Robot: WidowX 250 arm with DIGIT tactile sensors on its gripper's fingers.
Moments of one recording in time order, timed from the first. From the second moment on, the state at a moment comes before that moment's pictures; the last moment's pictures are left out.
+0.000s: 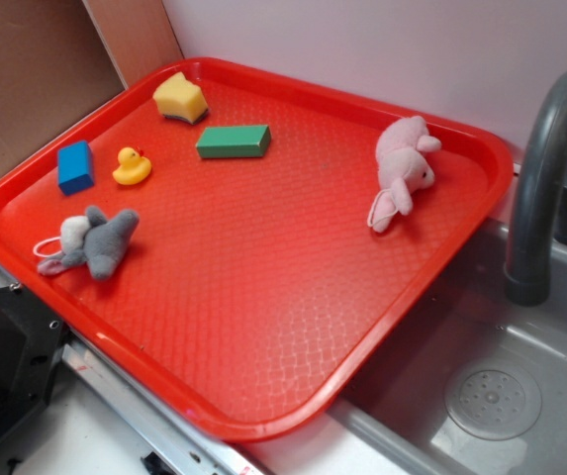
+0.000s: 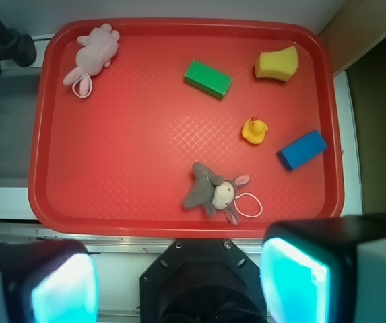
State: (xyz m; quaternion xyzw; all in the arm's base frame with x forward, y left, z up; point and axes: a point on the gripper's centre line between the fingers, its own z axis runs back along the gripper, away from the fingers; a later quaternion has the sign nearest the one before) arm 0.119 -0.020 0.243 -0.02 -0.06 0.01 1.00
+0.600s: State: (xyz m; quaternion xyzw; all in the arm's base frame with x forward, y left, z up) arm 0.164 -0.007 0.226 -0.03 -0.09 0.12 0.99
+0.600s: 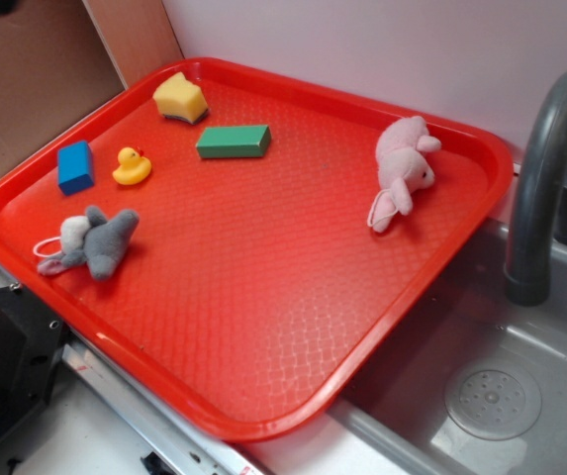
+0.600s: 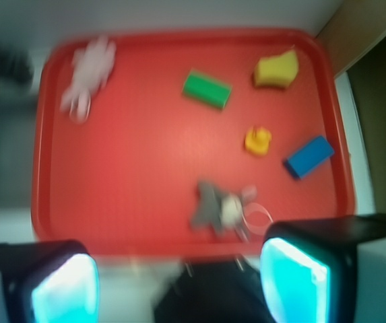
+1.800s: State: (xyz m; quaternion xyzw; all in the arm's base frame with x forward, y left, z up) arm 0.292 0.072 0.099 0.04 -0.16 0.45 0.88
